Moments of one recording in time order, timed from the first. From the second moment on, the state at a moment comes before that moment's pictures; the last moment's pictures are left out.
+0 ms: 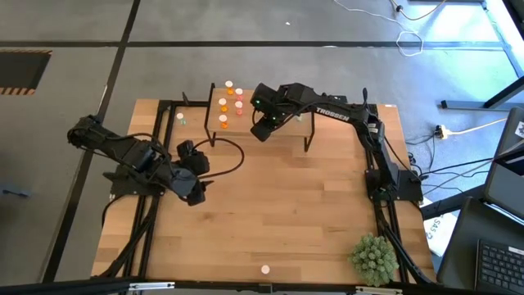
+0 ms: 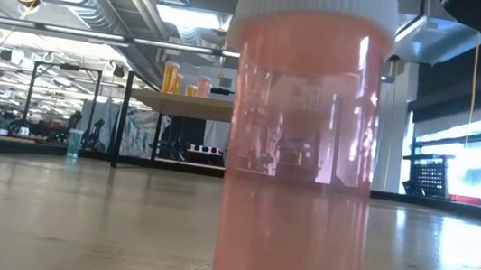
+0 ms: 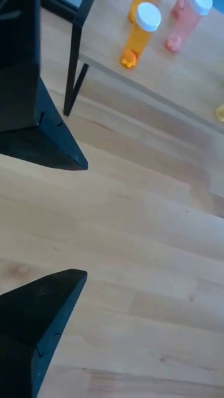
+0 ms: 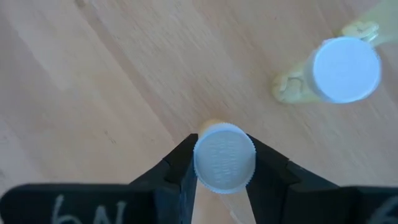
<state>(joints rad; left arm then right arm) -0.45 1.20 1.34 -1.12 -0.56 -0.57 -0.32 2.13 2.19 -1.22 0.08 0.34</state>
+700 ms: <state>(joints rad) -0.45 1.20 1.34 -1.11 -0.56 -0.57 -0.32 2.13 2.19 -1.19 0.07 0.31</state>
